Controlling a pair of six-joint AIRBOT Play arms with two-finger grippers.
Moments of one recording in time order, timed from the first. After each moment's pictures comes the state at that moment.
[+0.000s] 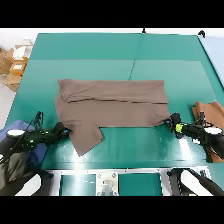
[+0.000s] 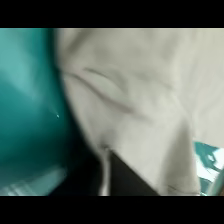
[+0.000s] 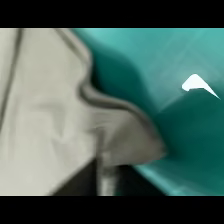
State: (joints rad) left arm 0.28 -1.04 0.23 0.46 -0.86 -1.06; right arm -0.43 -1.04 0.26 -0.63 0.63 1.48
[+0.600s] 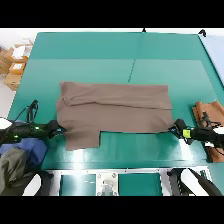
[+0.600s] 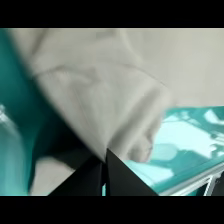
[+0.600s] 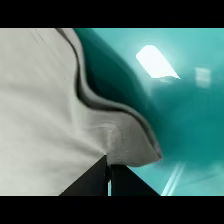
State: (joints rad) left arm 0.28 -0.83 0.44 0.80 -1.21 -1.26; right arm -0.59 -0.91 0.35 -0.91 0.96 1.48
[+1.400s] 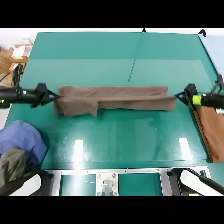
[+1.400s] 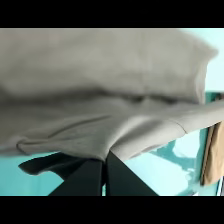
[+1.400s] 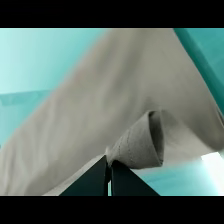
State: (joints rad) left arm 0.27 -1.15 0.95 0.67 -1.22 -1.31; right arm -0.42 -1.15 0.86 -0.77 0.95 1.51
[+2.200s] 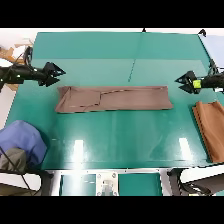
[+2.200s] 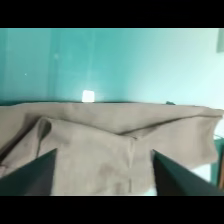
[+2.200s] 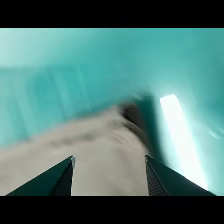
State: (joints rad) left arm 0.22 -1.60 1.39 0.65 -1.13 -1.28; right arm -0.49 -1.66 1.38 -0.82 1.13 1.35
